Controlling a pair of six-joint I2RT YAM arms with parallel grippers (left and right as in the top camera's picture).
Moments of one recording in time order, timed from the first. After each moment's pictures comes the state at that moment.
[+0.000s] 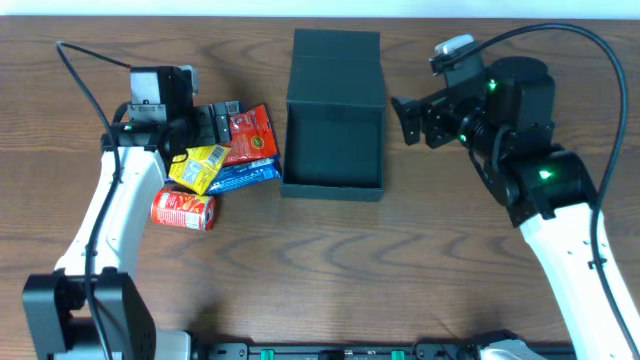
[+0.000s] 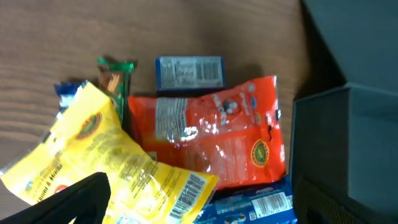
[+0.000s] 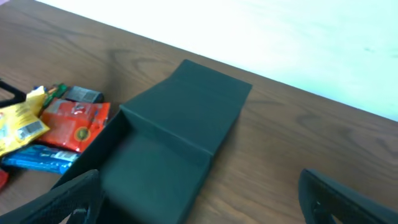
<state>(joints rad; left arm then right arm) 0.00 1.59 1.18 -0.55 0.15 -0.17 0.23 1.30 1.29 -0.53 -0.19 -0.09</state>
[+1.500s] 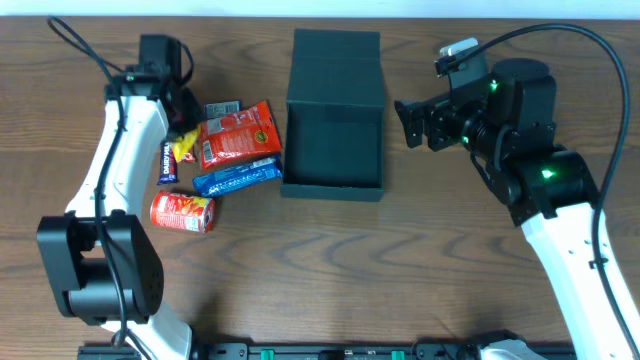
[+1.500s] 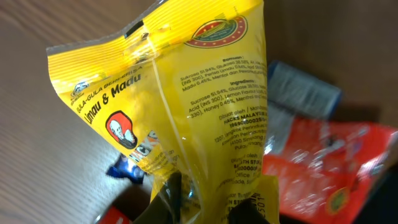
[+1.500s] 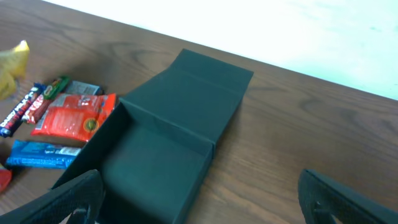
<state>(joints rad) 0.00 1.83 1.53 -0.91 -0.16 -0.50 0.22 1.30 1.29 -0.57 -0.19 -0.05</state>
